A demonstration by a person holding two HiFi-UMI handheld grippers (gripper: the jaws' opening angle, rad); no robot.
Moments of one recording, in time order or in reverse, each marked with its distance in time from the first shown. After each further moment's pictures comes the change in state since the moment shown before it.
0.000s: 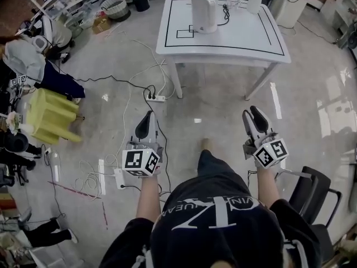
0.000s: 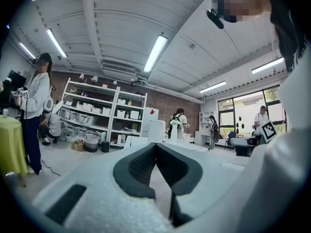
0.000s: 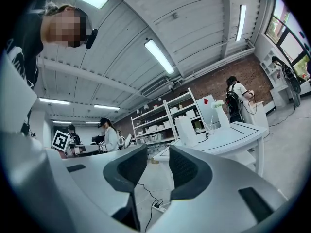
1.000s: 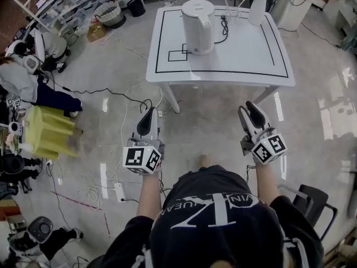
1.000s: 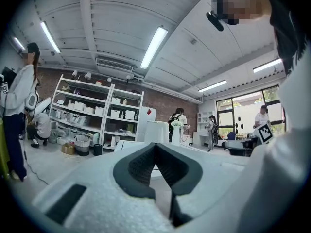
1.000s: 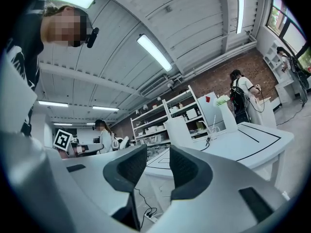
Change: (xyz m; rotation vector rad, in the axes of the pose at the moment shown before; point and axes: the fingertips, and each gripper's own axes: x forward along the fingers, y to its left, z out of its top) left arm 0.193 0.012 0.017 0.009 -0.001 -0.043; right arm 0.144 -0.118 0.030 0.019 -0.001 0.040
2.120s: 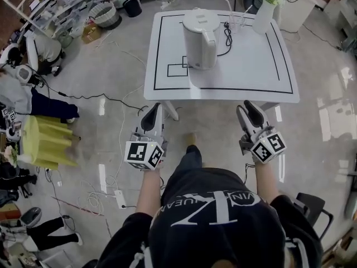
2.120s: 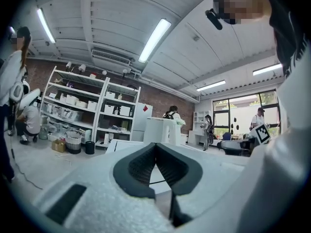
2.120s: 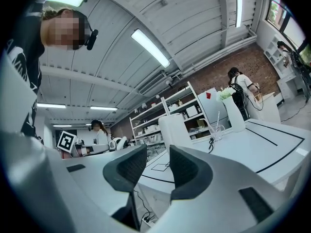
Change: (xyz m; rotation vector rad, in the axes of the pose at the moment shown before) left arm 0.113 0.031 -0.002 -0.020 0.028 -0.076; right arm 0.091 -0.049 0.007 0.017 0.017 0.013
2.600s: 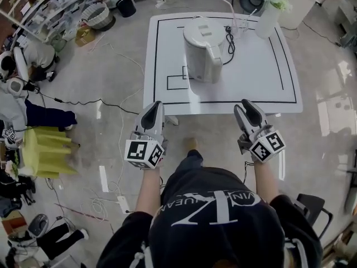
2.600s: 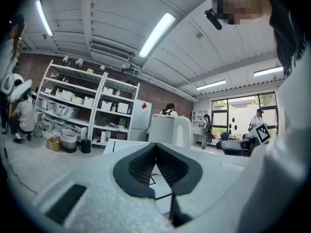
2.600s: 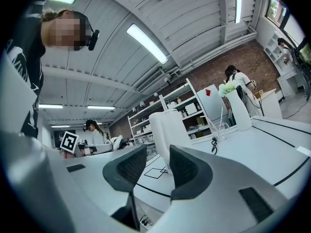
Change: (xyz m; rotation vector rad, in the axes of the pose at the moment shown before) left arm 0.077 0.045 -0.001 -0.018 0.028 -0.035; right arm 0.073 -0.032 0.000 0.017 0.021 -0.007
